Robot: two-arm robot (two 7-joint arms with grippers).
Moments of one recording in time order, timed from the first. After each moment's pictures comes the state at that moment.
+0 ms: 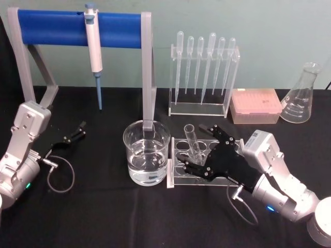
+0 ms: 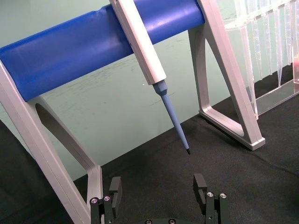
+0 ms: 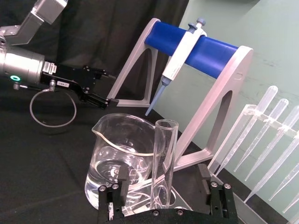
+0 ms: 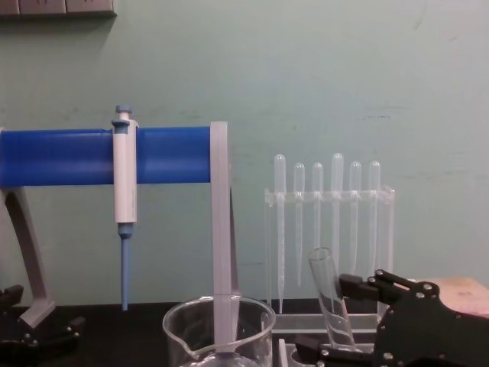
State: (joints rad) left arm -0.20 0.60 0.45 -1.41 -0.25 -0.12 0.03; right arm 0.18 0.54 -0.52 -1.58 0.14 -0.23 0.34
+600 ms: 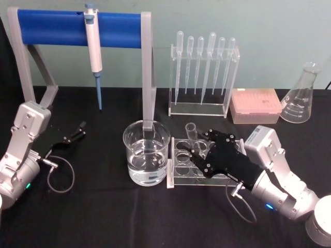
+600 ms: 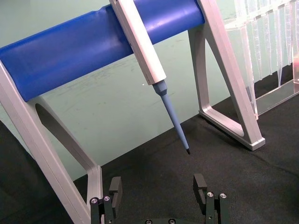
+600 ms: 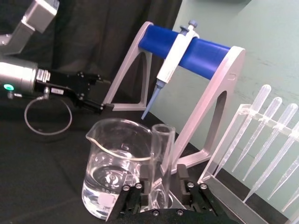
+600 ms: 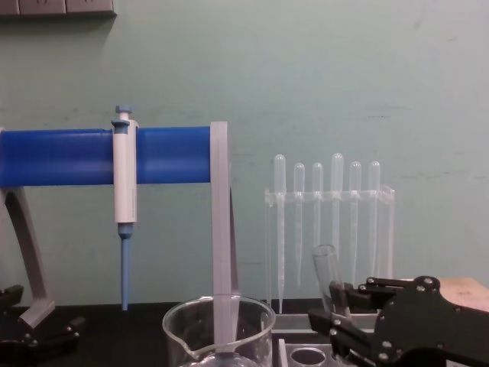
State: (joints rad) left arm -0.20 0.60 0.45 -1.41 -0.25 -0.12 0.03; right arm 0.16 0.50 -0.47 -1.58 0.14 -0.22 0.37
